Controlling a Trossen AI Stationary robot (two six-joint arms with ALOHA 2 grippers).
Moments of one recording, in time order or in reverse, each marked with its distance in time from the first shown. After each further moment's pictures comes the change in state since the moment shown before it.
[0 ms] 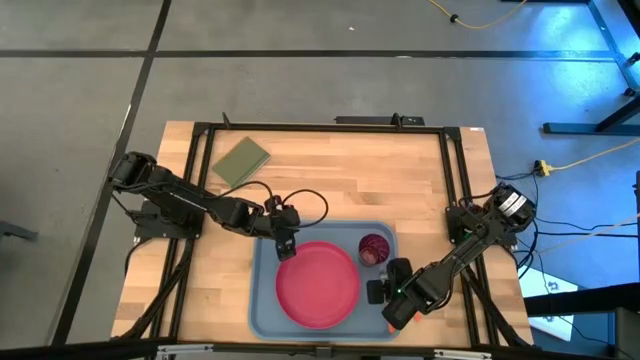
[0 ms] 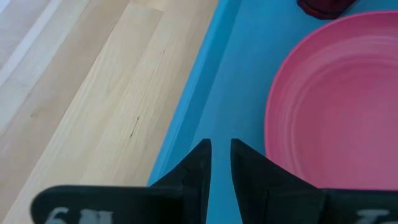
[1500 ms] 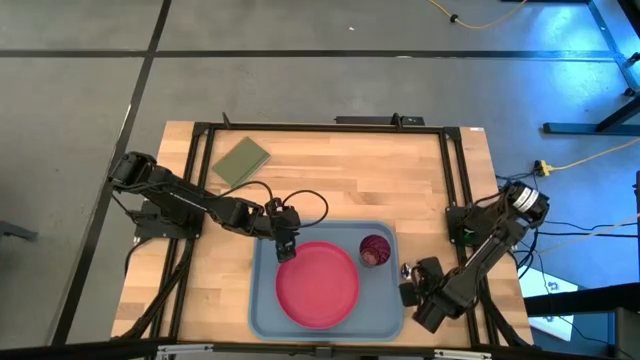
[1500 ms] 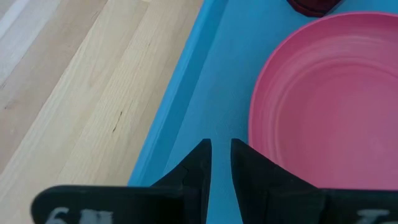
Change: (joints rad) left arm 0.000 0.000 0.000 0.008 0.053 -0.034; right arm 0.161 -0.103 -0.097 -0.264 -0.191 0.058
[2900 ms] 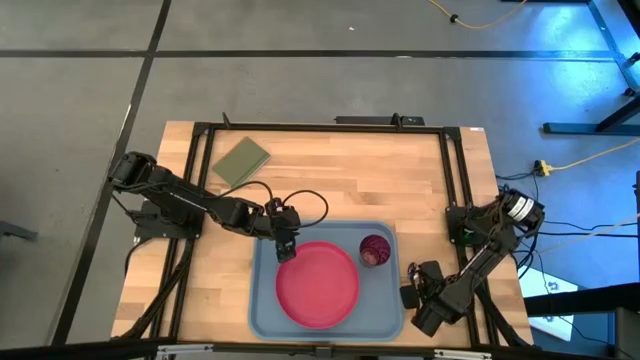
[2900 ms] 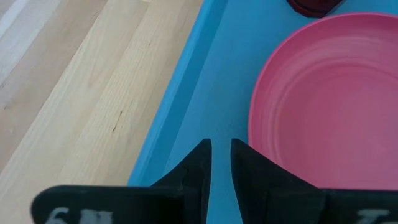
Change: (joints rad) left arm 0.000 0.000 0.000 0.001 0.000 -0.003; right arm 0.010 0.088 -0.009 0.050 -0.026 0.026
